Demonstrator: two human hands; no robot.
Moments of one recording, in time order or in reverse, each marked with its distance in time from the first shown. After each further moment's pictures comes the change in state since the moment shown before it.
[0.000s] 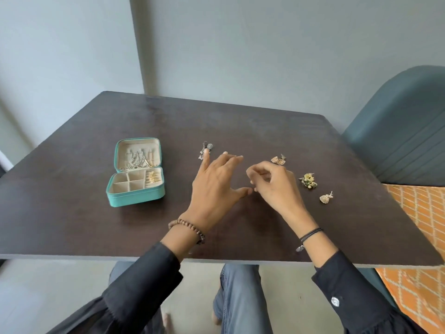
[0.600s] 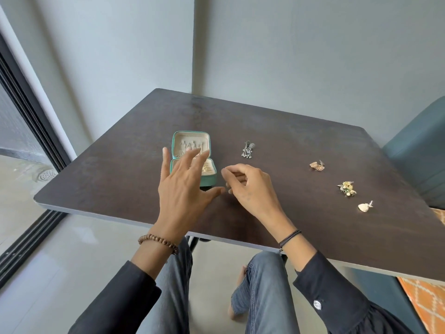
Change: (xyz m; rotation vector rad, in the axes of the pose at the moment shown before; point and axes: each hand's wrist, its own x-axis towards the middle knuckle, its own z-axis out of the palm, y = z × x) left_hand -0.083 -0.076 -0.091 0.187 0.217 -0.214; right_hand -0.040 -0.089 0.094 0.084 -0.161 -0.191
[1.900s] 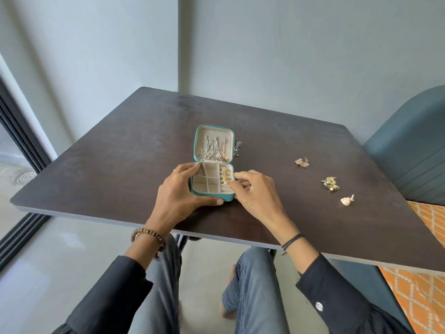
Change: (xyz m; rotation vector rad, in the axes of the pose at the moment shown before) left_hand 0.000 -0.005 0.019 -0.333 -0.305 -0.201; right_hand -0.016 0.020 -0.027 -0.165 0.027 0.031
